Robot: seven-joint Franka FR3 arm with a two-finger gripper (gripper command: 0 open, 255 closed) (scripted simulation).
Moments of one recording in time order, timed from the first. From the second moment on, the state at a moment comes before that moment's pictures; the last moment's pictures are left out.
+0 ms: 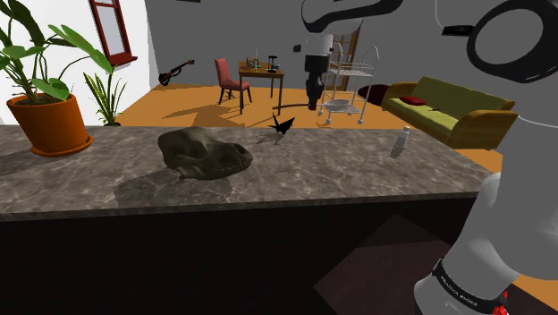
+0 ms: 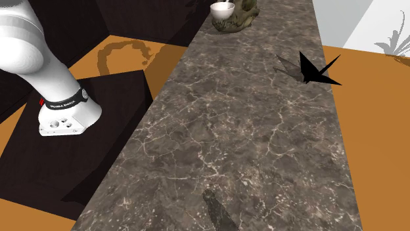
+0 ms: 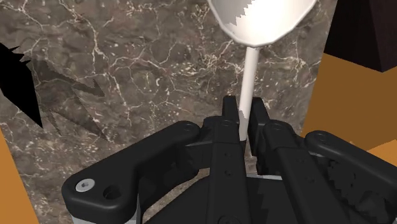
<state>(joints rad) 0.31 0.18 -0.40 -1.55 0.09 1.60 -1.13</state>
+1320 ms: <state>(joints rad) 0.40 0.25 -0.33 -1.64 0.12 1.77 -0.99</state>
